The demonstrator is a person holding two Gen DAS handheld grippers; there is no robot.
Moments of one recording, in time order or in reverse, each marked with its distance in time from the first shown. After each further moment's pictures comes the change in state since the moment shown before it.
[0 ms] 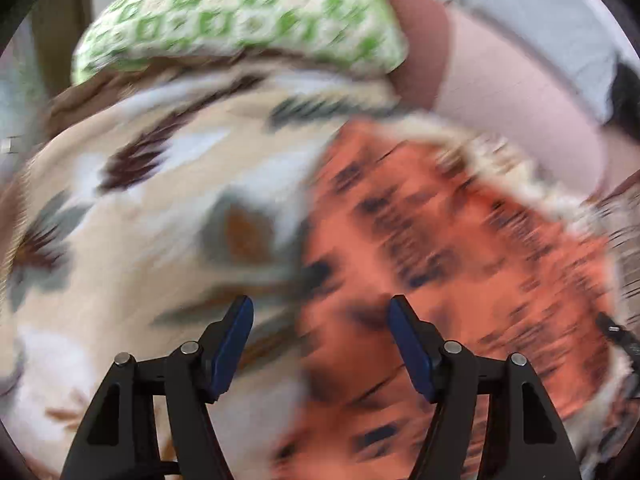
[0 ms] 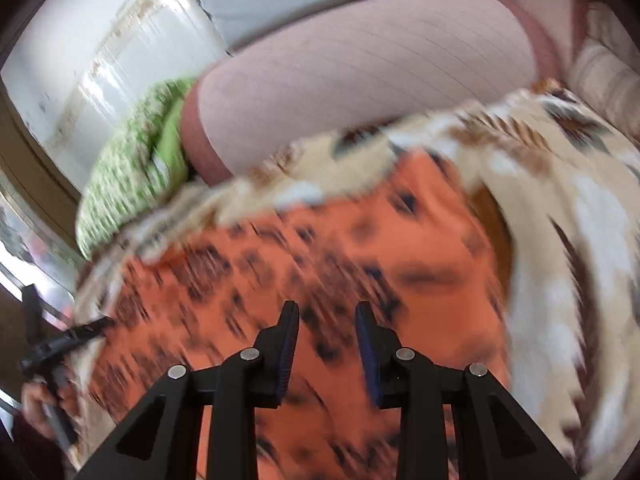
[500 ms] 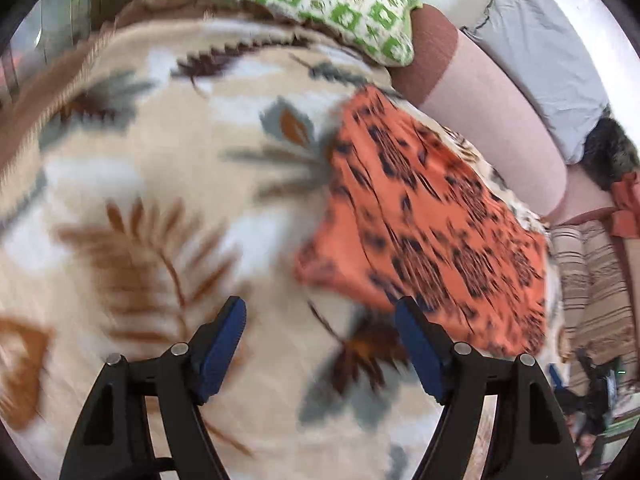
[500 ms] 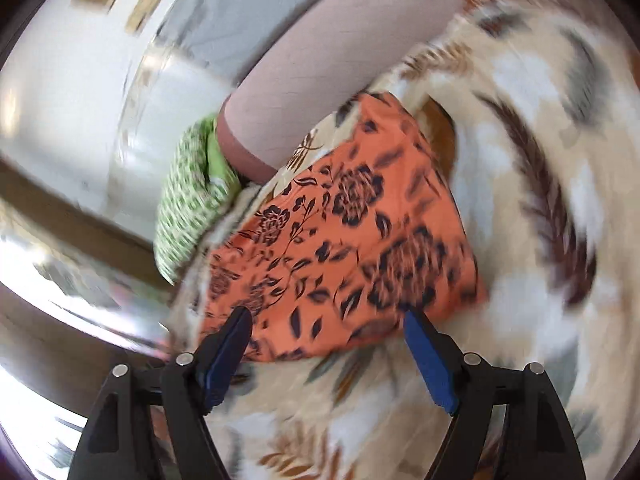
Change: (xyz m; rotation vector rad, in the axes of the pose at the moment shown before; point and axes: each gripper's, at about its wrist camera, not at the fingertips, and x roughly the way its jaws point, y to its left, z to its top) left arm -0.077 0.036 -0.087 -0.228 0.041 -0.244; right arm -0.106 -0.042 -0.090 0.378 0.006 0.345
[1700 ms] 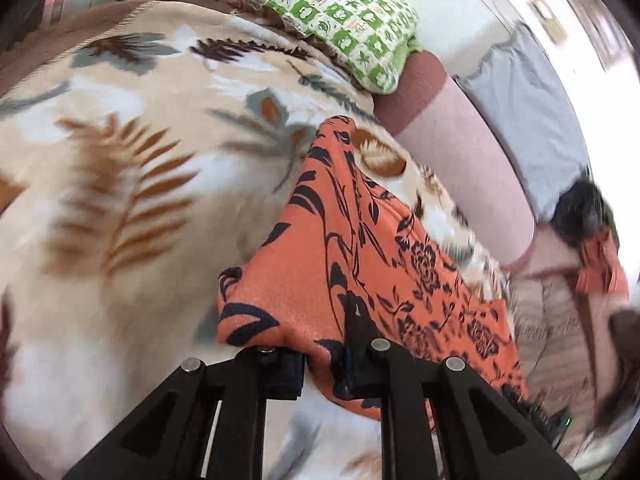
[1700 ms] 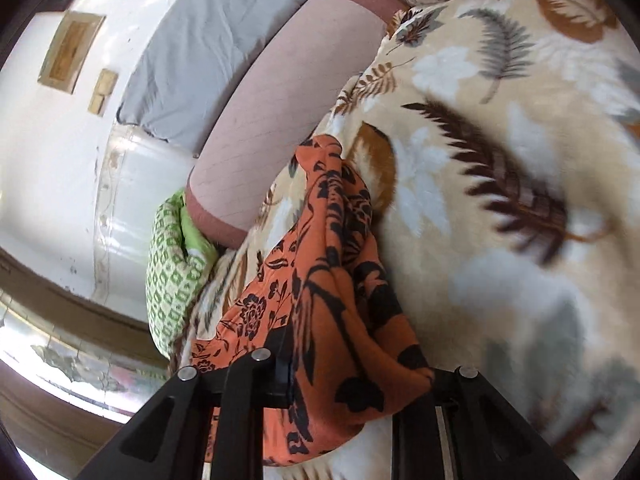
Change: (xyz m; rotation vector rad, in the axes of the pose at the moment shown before) left arm -0.021 -0.031 -0.069 -0.175 -0.156 -0.099; right arm -0.006 -0.026 -0.020 0.154 -0.214 -0.067
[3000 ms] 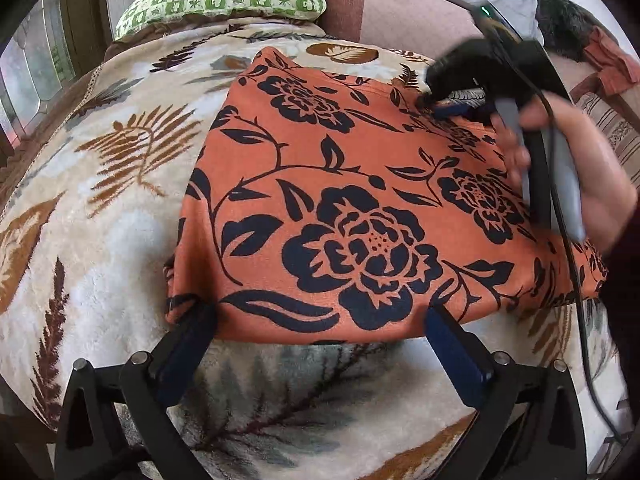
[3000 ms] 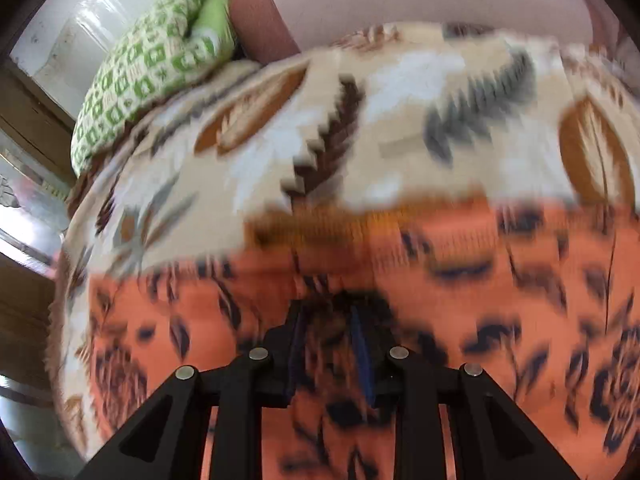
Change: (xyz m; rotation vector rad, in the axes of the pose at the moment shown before) left arm 0.011 0.002 -0.097 0.513 0.076 0.264; right arm 0.206 0.157 -0.092 -0.599 0.354 -0.306
